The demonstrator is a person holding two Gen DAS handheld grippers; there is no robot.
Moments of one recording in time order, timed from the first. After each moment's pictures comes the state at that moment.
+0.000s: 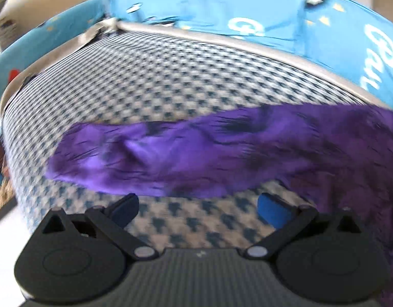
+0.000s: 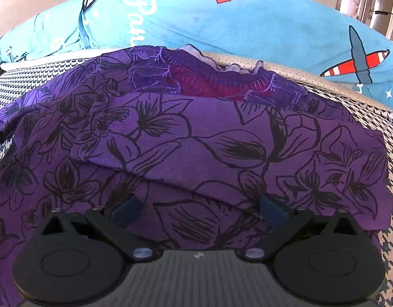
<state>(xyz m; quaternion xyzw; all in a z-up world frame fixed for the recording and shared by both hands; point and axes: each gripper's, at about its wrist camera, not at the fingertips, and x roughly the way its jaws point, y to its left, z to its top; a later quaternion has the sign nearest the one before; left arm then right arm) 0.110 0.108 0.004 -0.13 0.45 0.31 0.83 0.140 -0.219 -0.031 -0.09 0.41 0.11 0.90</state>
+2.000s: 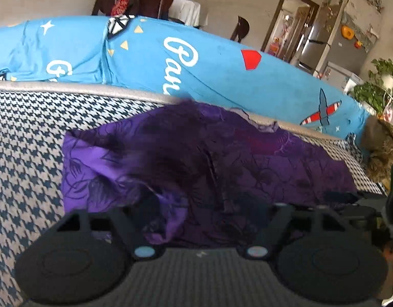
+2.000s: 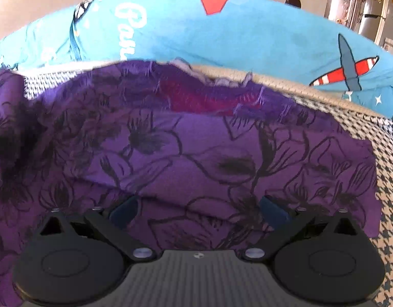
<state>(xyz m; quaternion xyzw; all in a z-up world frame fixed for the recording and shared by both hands) 0.092 0.012 0.057 -0.12 0.34 -0.10 0.93 0.143 -0.221 -0.014 -0.07 0.39 0.09 0.91</state>
